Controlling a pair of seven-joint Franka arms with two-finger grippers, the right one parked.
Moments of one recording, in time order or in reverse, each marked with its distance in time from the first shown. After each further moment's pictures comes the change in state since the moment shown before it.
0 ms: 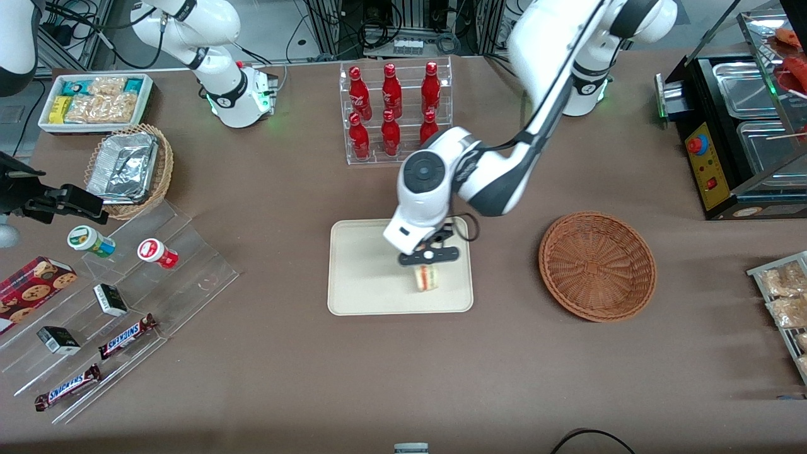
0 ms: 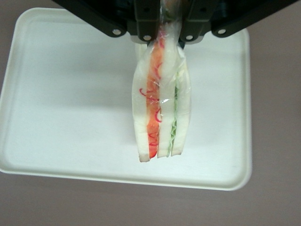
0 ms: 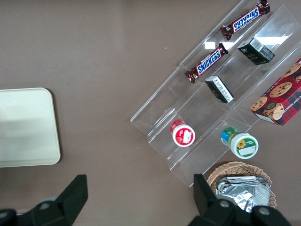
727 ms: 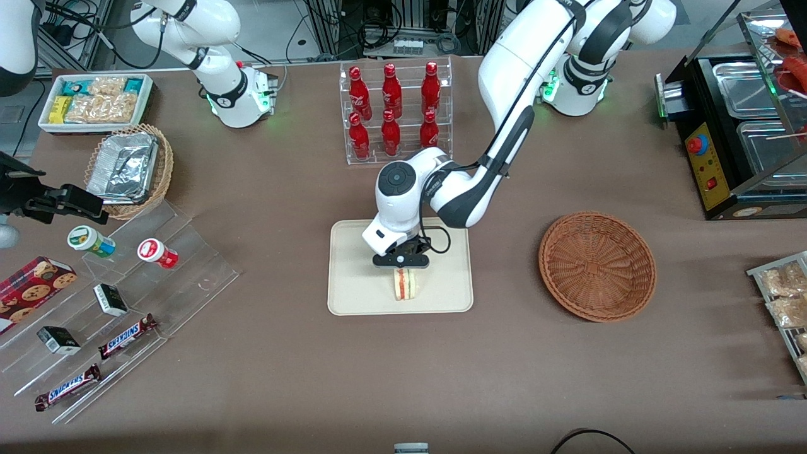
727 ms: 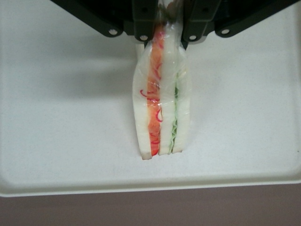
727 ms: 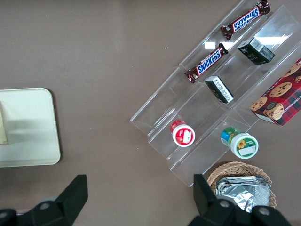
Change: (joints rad) arm -0.039 0.120 0.001 0.023 0.109 0.151 0.000
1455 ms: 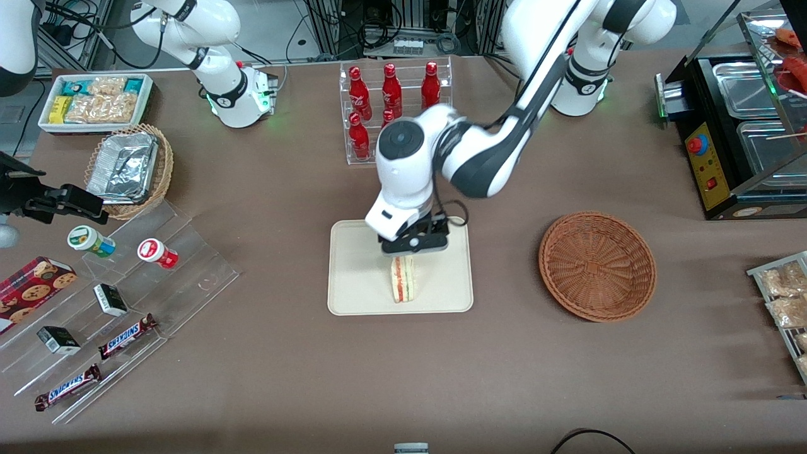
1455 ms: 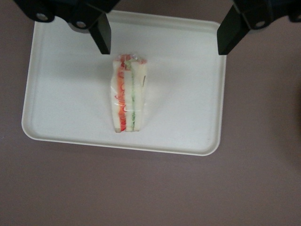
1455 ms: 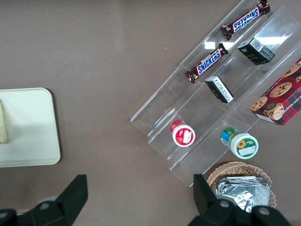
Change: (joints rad) arm 0.008 -0.234 0.045 0.052 -0.023 -0.329 -0.091
